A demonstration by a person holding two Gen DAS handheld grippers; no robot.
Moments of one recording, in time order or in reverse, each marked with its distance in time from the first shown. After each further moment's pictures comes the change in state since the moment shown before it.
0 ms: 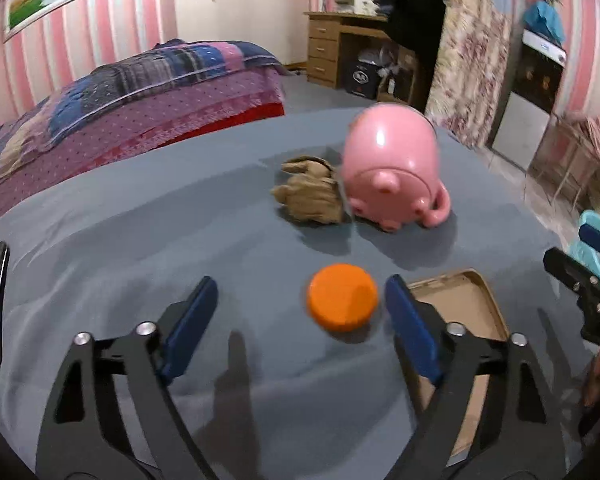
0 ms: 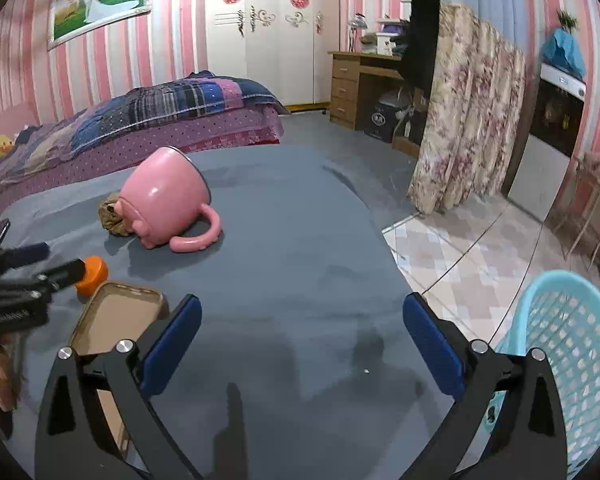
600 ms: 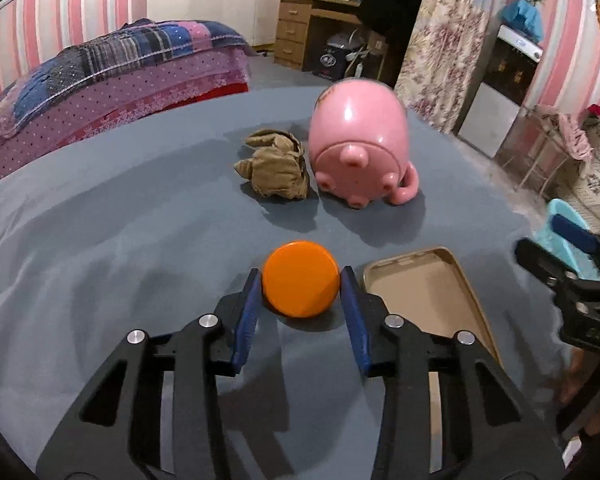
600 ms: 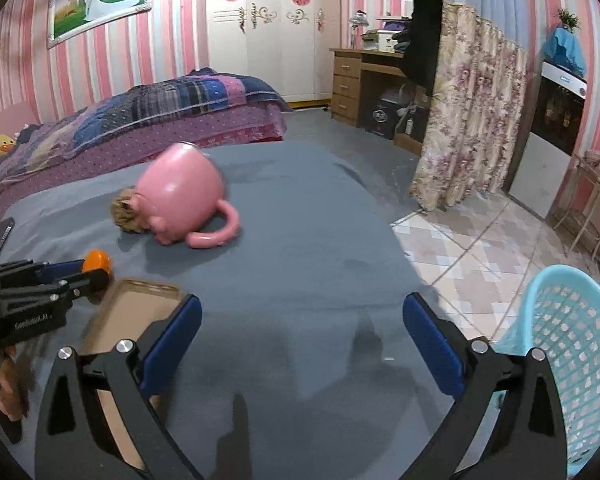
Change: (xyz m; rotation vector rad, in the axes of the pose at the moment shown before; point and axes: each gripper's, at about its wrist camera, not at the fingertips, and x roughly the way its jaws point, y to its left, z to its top) left arm -0.008 0.010 -0.013 -0.006 0.053 -0.173; right arm -0.004 0.023 0.002 -0.013 0.009 0.014
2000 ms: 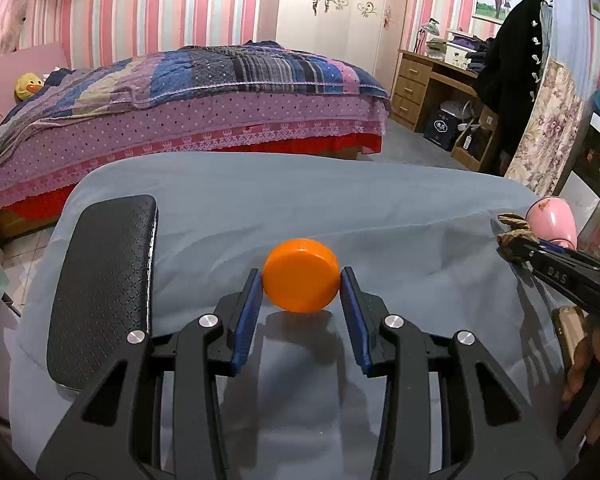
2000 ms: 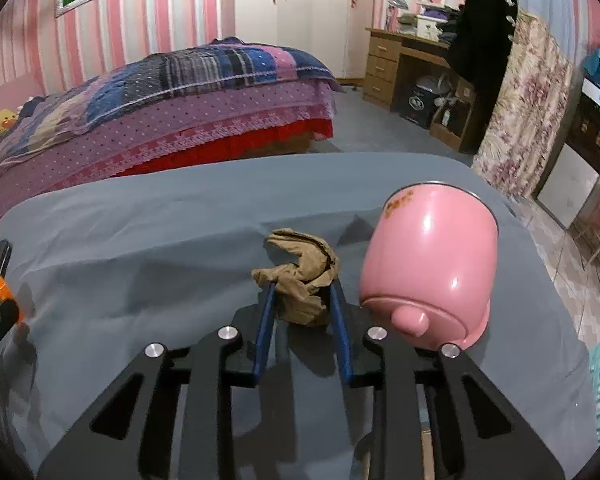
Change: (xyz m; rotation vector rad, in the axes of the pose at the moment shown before) left arm -0.063 0.183 -0.020 -0.254 -0.168 0.307; right arm 0.082 0.173 0.054 -0.066 0.093 0.003
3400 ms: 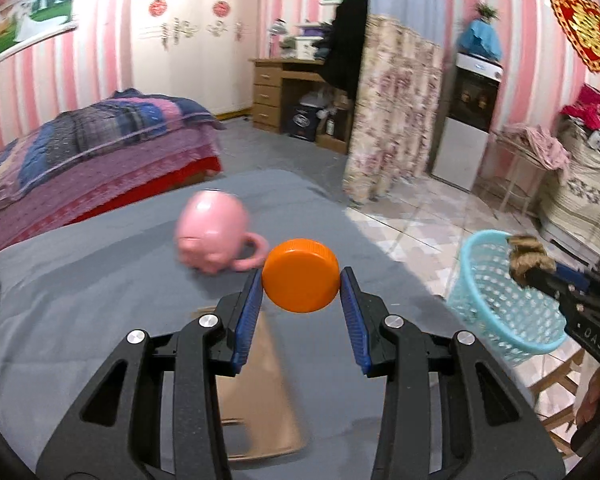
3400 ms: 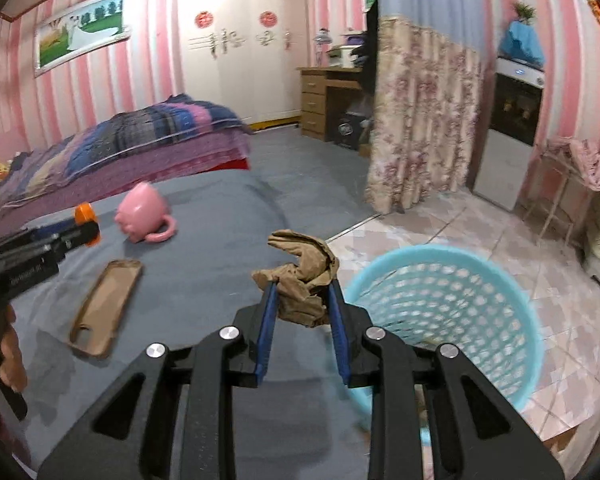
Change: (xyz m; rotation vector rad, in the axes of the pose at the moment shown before) left arm -0.120 -0.327 -0.053 0.314 -0.048 -0.327; right arm -0.205 -0.302 -0.117 0.129 -0.158 -0.089
